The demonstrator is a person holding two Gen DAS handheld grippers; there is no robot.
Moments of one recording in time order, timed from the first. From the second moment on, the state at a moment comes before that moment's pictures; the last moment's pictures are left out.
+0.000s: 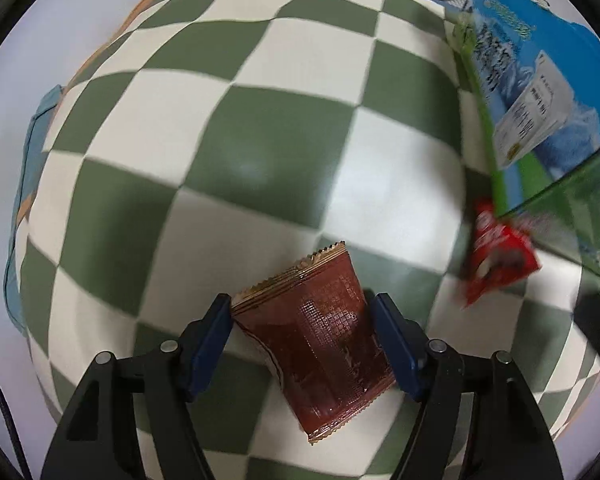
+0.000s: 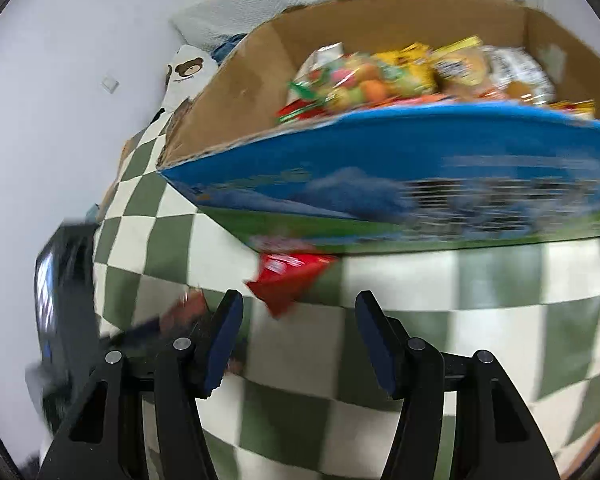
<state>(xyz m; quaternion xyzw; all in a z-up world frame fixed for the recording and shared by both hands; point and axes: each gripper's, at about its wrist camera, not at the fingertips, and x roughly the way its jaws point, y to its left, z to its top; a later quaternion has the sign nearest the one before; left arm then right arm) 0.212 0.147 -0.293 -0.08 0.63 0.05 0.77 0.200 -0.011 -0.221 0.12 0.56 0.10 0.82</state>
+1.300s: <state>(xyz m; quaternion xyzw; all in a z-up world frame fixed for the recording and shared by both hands) 0.197 0.149 -0.310 -0.20 0.68 0.00 0.71 0.133 -0.017 -0.269 0.07 0.61 0.07 0.79</state>
